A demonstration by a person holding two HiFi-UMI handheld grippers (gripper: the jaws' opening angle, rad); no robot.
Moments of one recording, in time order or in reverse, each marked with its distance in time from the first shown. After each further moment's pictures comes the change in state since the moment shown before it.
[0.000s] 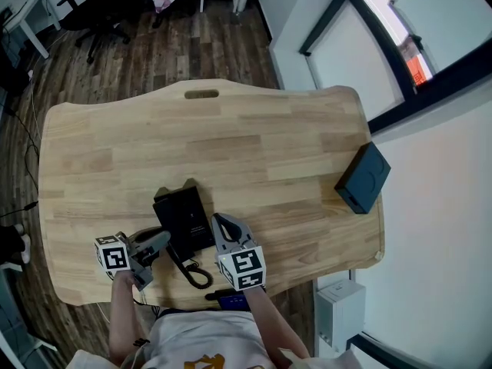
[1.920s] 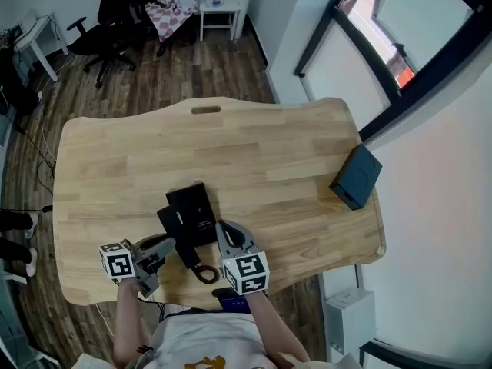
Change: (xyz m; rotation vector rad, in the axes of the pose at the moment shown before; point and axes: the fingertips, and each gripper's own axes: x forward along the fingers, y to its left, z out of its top) left arm -0.033 -0.061 -0.013 0.094 -0.046 -0.045; right arm -0.049 0.036 0.017 0.001 -0.102 -0.032
